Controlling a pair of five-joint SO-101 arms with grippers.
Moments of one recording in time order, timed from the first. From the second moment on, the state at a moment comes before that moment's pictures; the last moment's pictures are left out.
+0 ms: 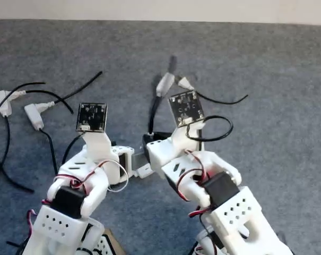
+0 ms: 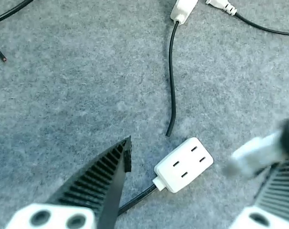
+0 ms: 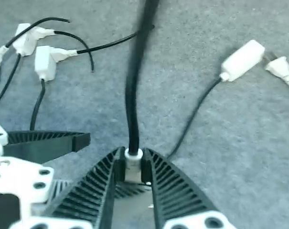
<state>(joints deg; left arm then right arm) 13.9 -75.2 69.4 54.9 -16.0 -39.5 -56.7 47.1 53.1 -13.1</state>
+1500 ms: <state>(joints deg) -9.0 -74.3 69.8 51.8 -13.4 -37.0 -25.3 21.0 69.1 25.0</state>
